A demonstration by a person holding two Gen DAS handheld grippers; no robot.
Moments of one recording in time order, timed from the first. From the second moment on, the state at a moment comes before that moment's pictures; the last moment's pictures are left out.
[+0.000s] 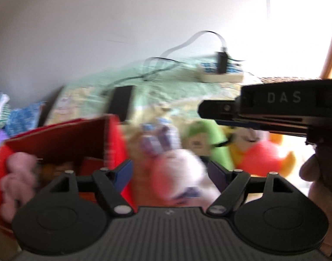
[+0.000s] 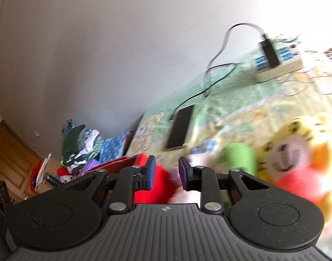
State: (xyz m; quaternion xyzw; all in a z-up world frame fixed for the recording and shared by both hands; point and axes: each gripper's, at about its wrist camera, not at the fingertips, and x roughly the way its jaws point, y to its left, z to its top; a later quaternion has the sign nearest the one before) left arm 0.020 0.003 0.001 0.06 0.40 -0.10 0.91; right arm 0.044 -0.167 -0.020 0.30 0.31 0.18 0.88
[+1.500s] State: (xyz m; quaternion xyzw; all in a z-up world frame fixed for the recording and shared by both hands) left arm 0.124 -0.125 -0.089 -0.03 0.54 -0.24 0.81; right arm 0.069 -0.316 -0.145 0.49 0.42 0.10 0.76
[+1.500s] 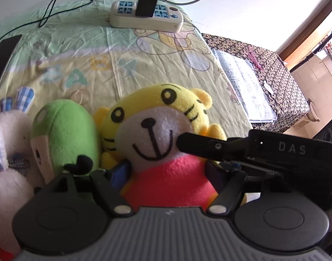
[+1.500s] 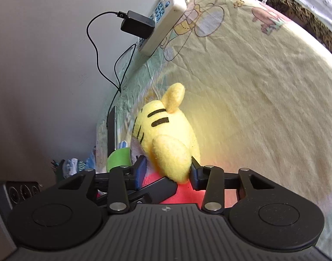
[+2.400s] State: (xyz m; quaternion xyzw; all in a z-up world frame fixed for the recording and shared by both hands) left arm 0.038 -0.103 -0.021 -0.03 0.46 -0.31 0.83; right arm -0.017 -0.286 -0.058 0.43 0.35 0.12 0.83
